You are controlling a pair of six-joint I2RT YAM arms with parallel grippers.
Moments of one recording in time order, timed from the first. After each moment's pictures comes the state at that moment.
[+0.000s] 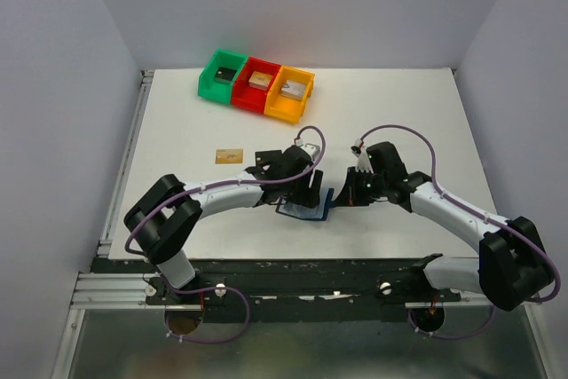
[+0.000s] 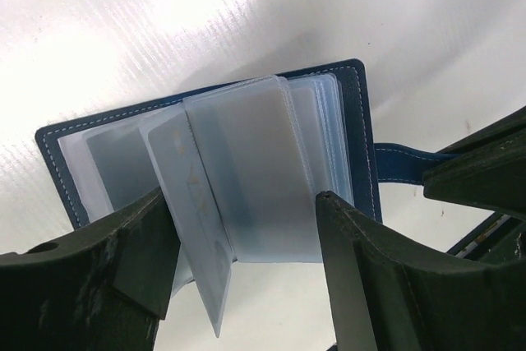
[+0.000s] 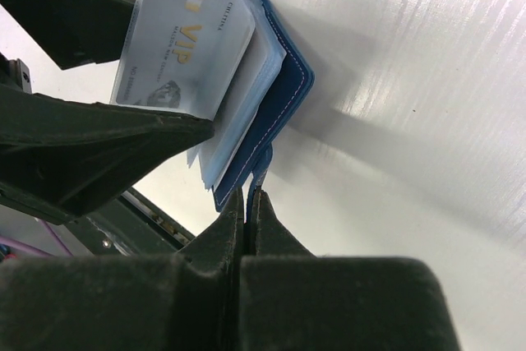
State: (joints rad) left arm -0.87 1.66 0.96 -0.14 0.07 -0.48; right arm 0.48 1.26 0.67 -0.31 -0.40 0.45
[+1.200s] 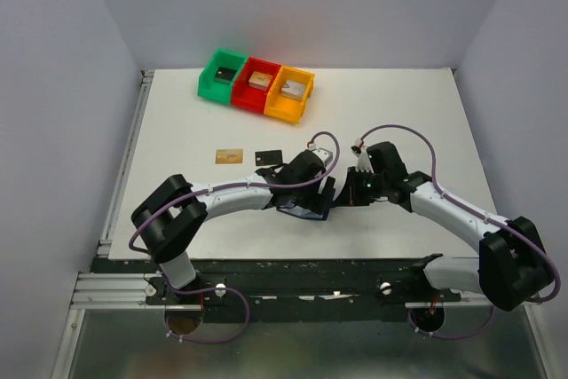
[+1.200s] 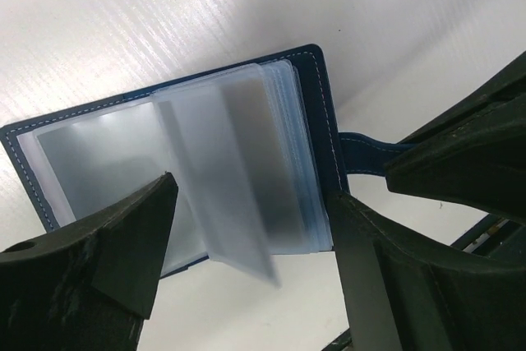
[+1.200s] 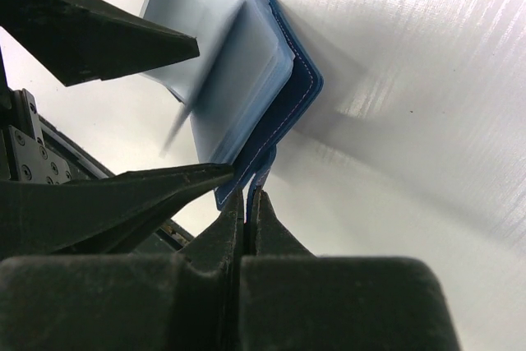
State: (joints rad) left arm -0.94 1.68 1.02 -0.20 0.00 -0.44; right arm 0.48 1.26 0.67 -0.31 -0.40 0.44
